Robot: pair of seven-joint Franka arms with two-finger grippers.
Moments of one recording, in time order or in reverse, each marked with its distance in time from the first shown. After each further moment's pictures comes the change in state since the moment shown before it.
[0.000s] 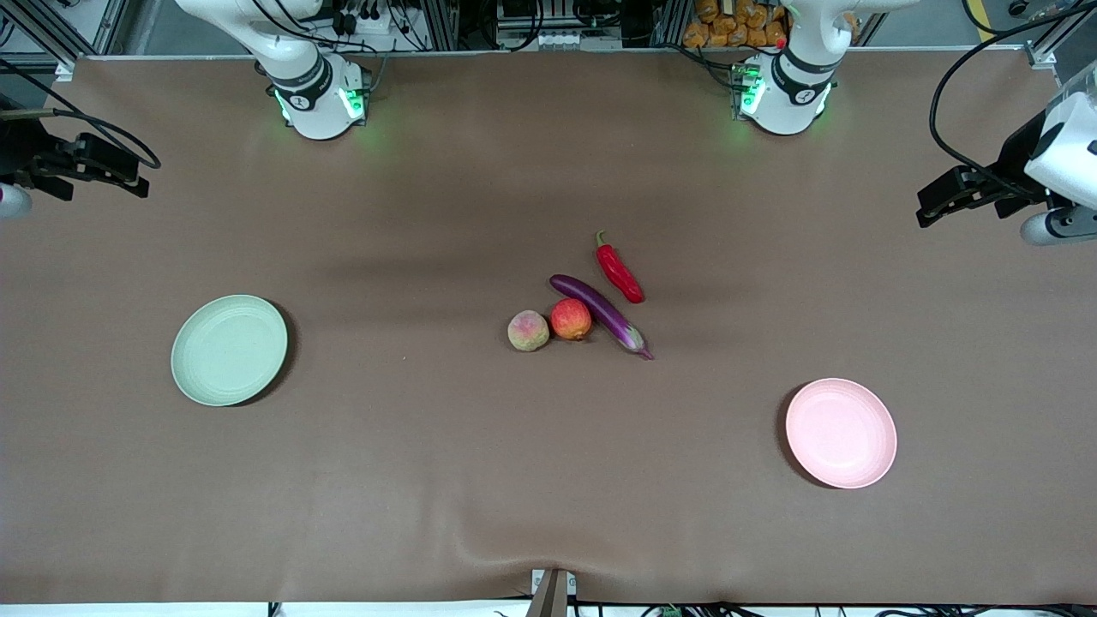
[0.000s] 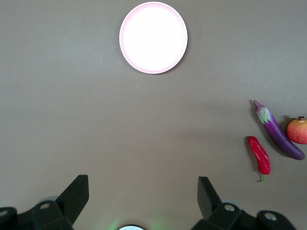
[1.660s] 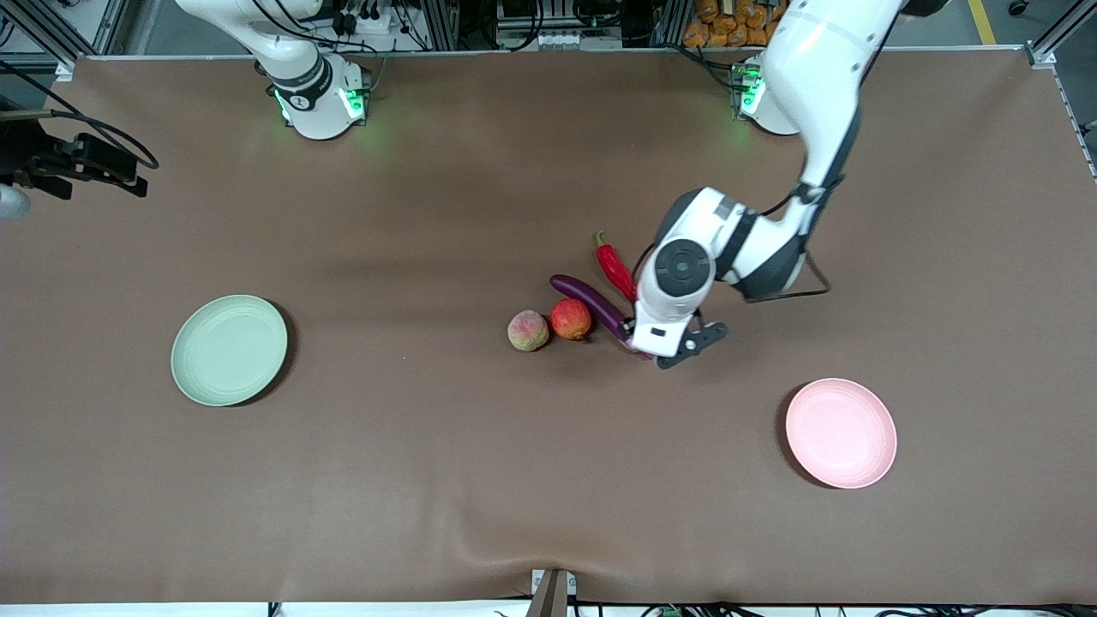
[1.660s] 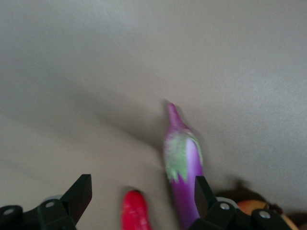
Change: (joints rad) left arm -0.467 0.612 -0.044 -0.170 0.025 0.697 -0.962; right arm -0.001 0.000 -0.005 -0.002 0.000 -0.007 0.000
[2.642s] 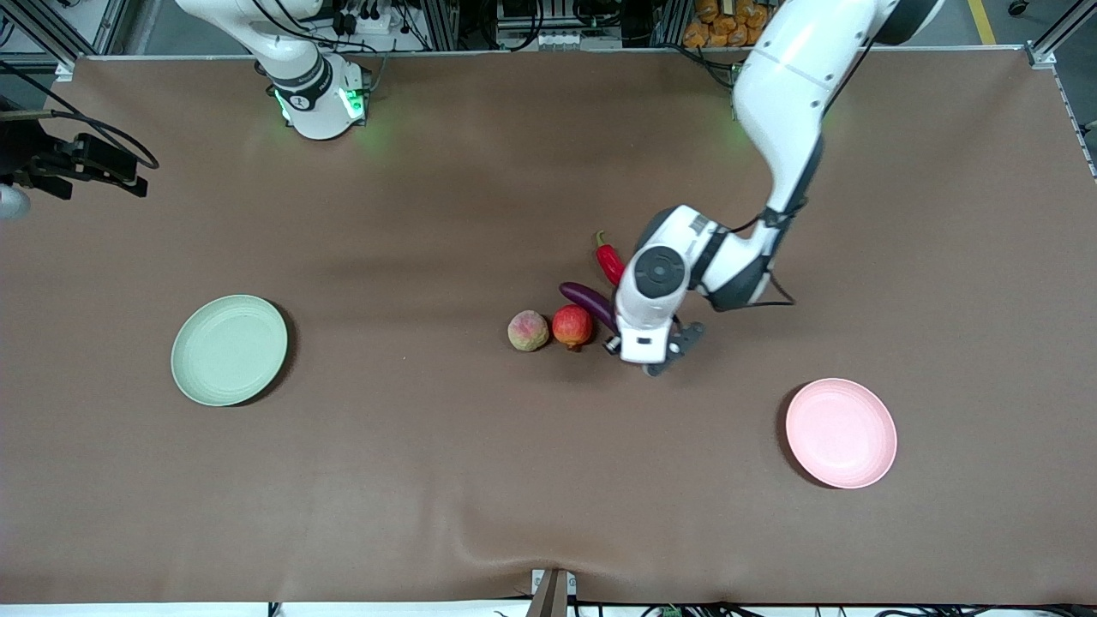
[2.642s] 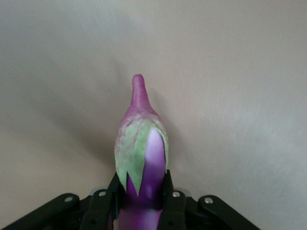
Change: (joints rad) left arm 0.012 0.025 0.027 0.022 0.003 0.094 -0.116; right arm -0.001 0.000 -0.001 0.000 0.000 -0.003 0.000
